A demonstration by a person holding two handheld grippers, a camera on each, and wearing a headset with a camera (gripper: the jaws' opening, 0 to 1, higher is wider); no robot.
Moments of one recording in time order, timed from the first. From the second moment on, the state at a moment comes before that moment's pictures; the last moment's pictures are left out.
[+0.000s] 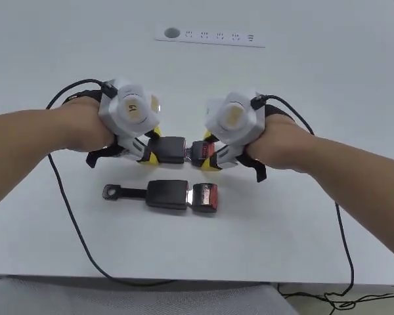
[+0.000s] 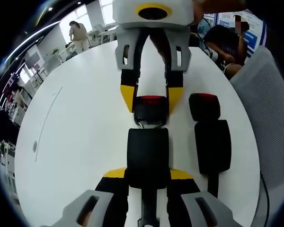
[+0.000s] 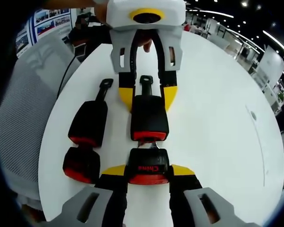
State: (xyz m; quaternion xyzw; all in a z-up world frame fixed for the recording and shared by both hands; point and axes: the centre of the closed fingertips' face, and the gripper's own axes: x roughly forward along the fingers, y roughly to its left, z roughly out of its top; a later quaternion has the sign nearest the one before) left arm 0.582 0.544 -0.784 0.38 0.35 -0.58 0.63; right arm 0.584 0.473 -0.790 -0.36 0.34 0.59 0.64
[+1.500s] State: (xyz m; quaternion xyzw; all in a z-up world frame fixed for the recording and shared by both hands) left arm 0.584 0.545 -0.786 0.39 0.35 -0.58 0.63; right arm 0.583 0.350 -0.796 -0.37 0.37 0.56 0.65
